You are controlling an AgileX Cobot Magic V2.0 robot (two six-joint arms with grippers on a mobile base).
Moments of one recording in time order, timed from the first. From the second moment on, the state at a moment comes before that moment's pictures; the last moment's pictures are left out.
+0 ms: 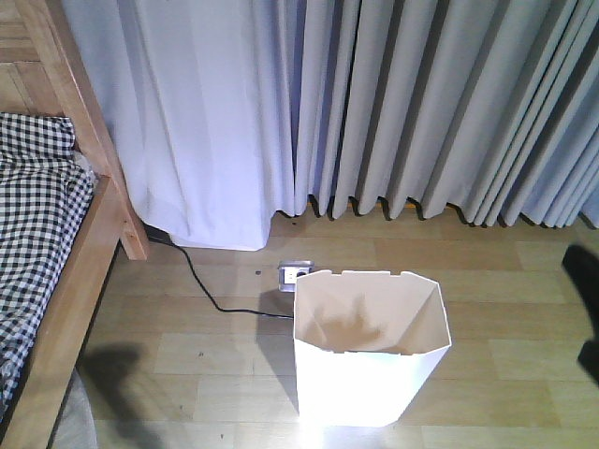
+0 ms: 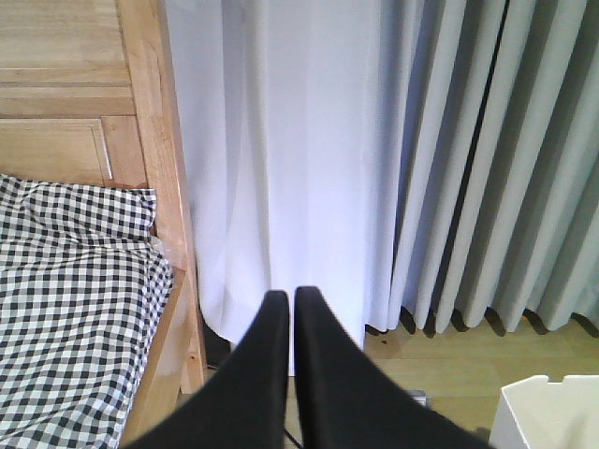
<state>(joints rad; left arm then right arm) -0.01 -0.01 0.03 -0.02 0.27 -0.02 0.08 0.31 -0.35 0.33 0.43 -0.38</state>
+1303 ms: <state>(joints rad) -0.01 -0.01 0.03 -0.02 0.27 -0.02 -0.04 0.00 -0.04 -0.07 0.19 0.00</state>
